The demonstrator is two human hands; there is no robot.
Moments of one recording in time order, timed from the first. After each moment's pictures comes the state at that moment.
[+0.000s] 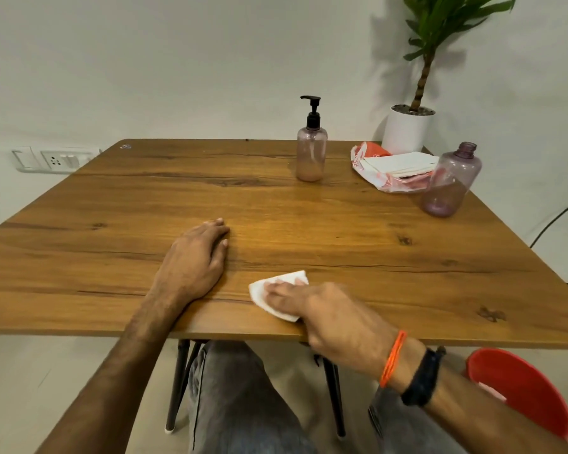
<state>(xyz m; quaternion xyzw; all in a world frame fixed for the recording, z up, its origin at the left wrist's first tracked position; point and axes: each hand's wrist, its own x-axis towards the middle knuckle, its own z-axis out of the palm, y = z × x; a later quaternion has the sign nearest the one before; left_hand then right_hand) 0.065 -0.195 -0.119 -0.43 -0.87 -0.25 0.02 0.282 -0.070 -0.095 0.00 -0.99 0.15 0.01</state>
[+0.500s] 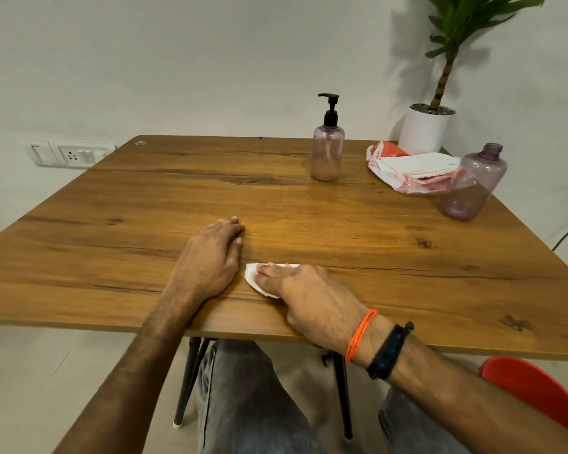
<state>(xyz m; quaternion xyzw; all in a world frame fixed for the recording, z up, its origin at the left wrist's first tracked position) 0.064 -0.193 -0.124 -0.42 -0.87 -0.25 0.04 0.237 -0.091 -0.085 -0.01 -1.00 0.08 0.00</state>
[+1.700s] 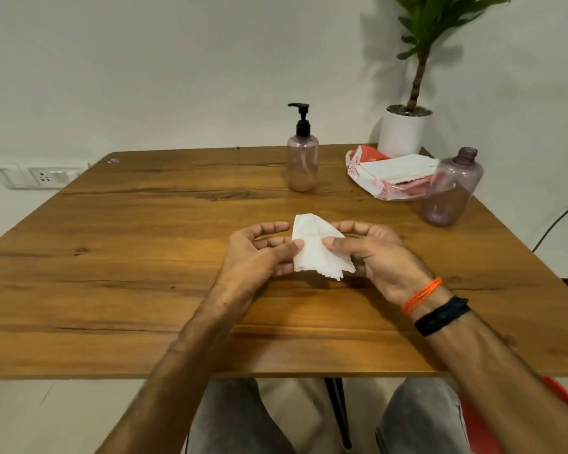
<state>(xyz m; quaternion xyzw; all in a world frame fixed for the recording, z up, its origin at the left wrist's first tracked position) 0.132 -0.111 -0.080 -0.20 -0.62 -0.69 -0.32 0.258 0.023 -0.067 -0.27 -0.62 0.71 0.19</state>
